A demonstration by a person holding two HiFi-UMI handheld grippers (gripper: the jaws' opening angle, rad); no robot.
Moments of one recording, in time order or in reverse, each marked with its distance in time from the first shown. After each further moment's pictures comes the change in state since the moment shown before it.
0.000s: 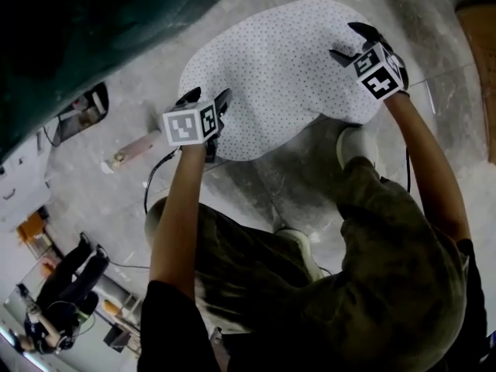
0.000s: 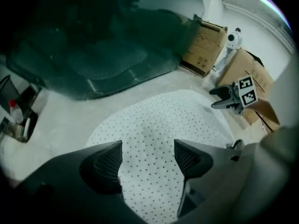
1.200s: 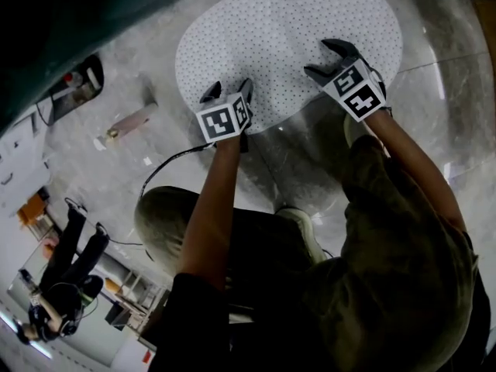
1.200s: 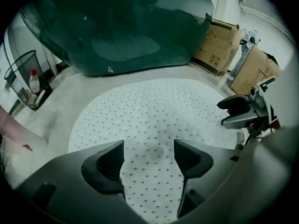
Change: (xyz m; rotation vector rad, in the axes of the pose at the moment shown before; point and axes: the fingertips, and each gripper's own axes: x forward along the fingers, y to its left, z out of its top) left arm 0.025 -0.029 -0.082 -0.162 -0.003 0.116; right arm 0.010 0.143 0.005 0.131 -0.083 0.228
